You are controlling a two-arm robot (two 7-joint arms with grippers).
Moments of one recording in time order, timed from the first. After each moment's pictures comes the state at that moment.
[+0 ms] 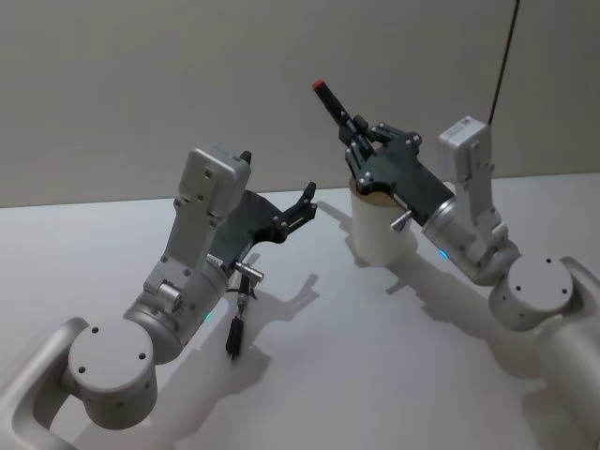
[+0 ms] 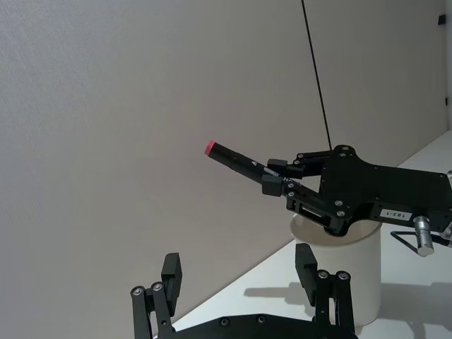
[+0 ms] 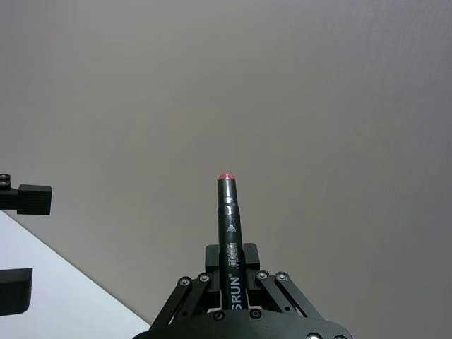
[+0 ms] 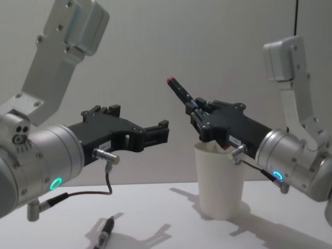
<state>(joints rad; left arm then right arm) -0.24 0.38 0.45 -1.63 -0.20 0.01 -0.01 0.62 0.03 -0.33 -0.79 0.06 -0.60 0.40</state>
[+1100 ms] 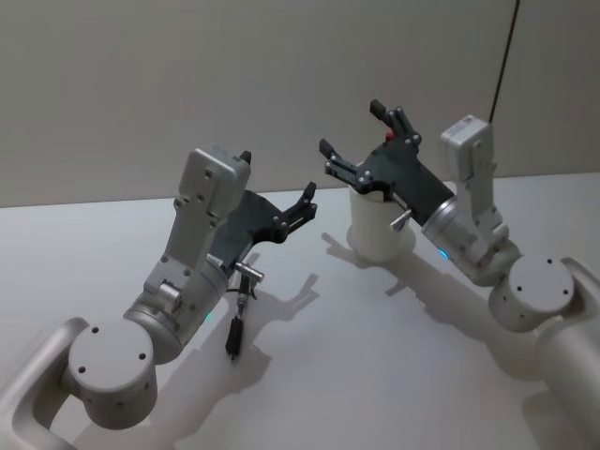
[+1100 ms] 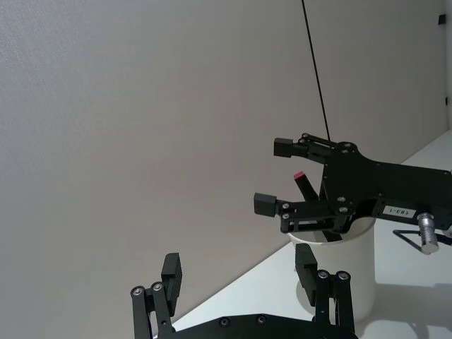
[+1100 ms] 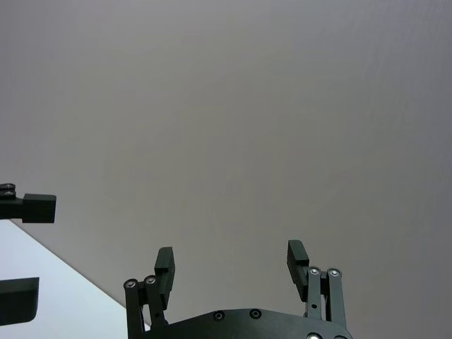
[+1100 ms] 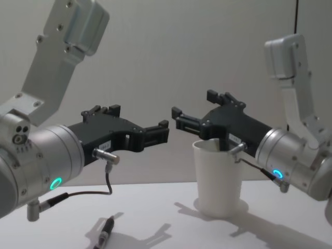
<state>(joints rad) -0.24 0.38 0.45 -1.63 -0.20 0.01 -0.01 0.61 0.04 -0.33 -0.82 0.08 -0.58 0.41</state>
